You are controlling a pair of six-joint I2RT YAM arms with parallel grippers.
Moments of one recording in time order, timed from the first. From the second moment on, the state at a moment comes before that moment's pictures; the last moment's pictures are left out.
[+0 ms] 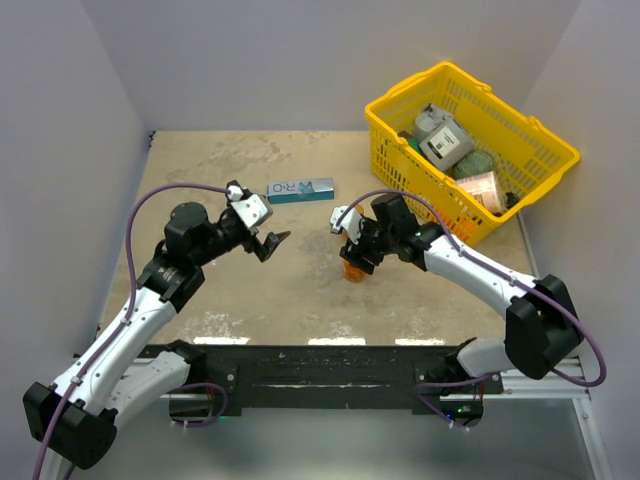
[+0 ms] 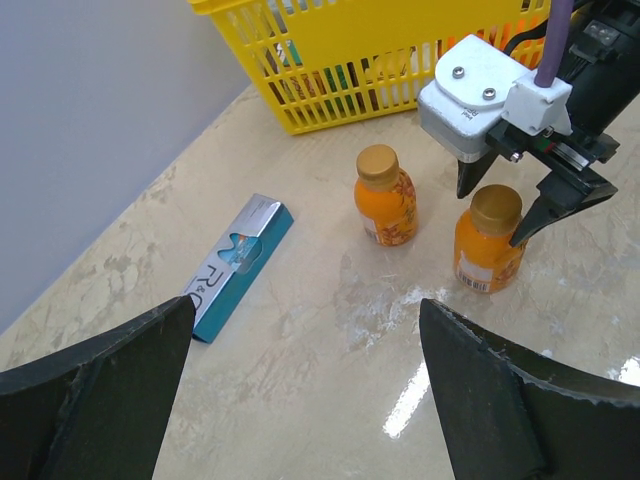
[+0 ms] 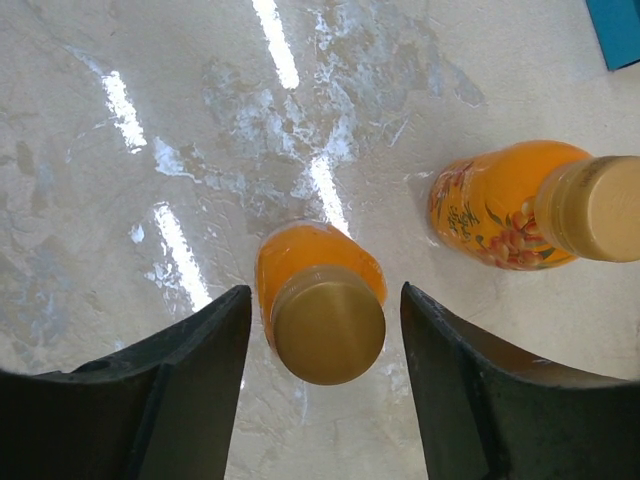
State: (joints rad) left arm -0.44 0.88 0.79 -0.07 0.40 0.33; right arm 0.60 1.40 0.96 -0.39 -0.30 -0.55
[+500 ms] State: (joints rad) left arm -0.44 0.88 0.79 -0.07 0.42 0.33; right arm 0.60 1.37 1.21 -0.57 -0.31 -0.53
